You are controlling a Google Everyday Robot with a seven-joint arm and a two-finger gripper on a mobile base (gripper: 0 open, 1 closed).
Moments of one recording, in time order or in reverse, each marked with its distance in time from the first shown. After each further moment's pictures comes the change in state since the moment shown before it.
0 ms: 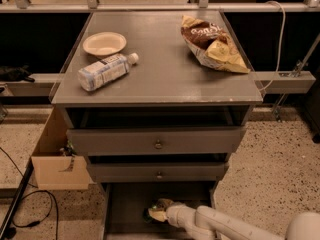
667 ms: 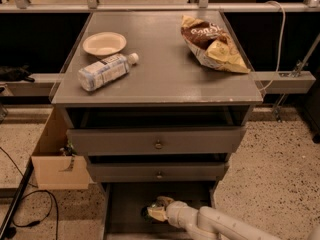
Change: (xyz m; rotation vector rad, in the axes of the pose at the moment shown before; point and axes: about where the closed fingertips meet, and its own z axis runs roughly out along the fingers) arm -0.035 0.024 -0.031 0.001 -0.048 -0.040
